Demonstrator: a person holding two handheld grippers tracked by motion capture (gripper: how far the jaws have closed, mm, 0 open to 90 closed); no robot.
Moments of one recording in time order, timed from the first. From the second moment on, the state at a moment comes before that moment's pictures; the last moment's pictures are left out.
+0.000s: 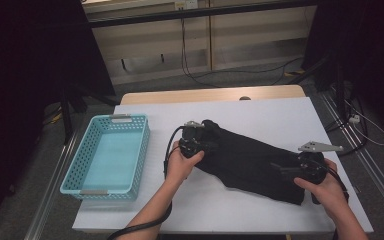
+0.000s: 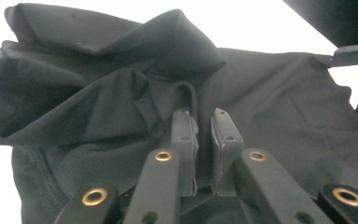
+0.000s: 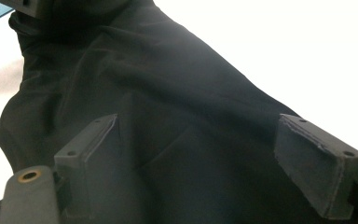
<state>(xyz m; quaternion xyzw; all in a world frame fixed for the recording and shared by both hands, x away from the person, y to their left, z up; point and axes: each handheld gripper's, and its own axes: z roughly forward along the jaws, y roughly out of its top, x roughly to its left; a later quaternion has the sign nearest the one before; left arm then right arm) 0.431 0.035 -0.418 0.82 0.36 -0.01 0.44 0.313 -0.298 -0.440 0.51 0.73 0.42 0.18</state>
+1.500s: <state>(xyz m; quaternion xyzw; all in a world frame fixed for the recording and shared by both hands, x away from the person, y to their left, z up) 0.436 0.075 -0.414 0.84 0.37 0.08 0.39 0.344 -0.215 -0.442 0.44 0.78 0.42 0.15</state>
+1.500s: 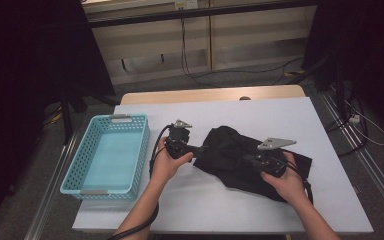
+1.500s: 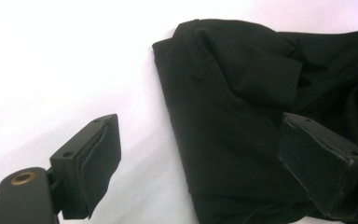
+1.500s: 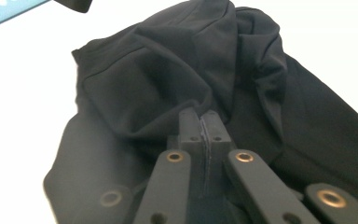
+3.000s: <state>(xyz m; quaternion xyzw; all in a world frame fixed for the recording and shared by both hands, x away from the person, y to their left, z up) 0.436 0.088 -0.413 0.83 0.38 0.09 0.39 0.383 -0.223 -0.448 0.52 0.75 0.37 0.20</state>
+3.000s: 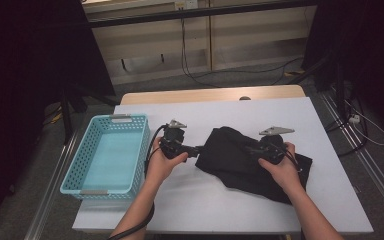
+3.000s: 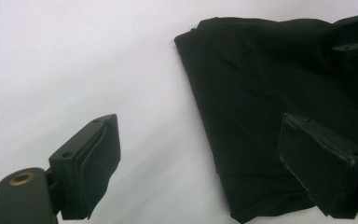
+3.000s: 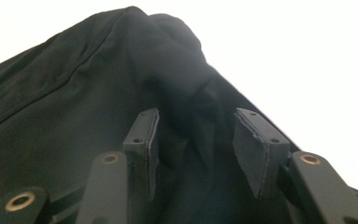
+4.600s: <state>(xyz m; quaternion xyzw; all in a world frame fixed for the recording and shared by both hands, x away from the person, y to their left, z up) 0.436 0.083 -0.414 0.84 0.37 0.08 0.39 0.386 -0.230 -0.451 0.50 0.75 0.37 0.20</state>
